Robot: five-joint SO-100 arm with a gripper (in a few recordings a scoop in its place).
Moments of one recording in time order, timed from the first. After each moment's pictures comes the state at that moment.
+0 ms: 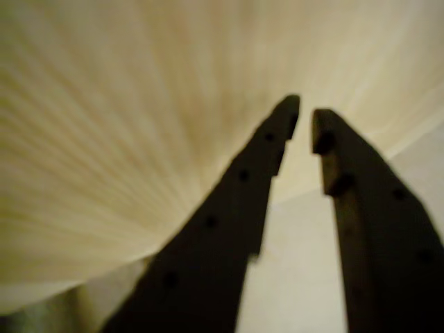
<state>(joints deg) -1.3 158.1 172.9 37.8 -6.8</state>
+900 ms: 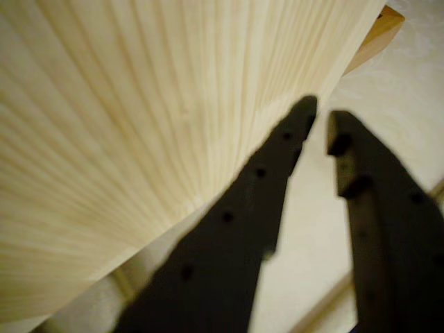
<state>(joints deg) -3.3 190.9 177.4 48.9 -7.8</state>
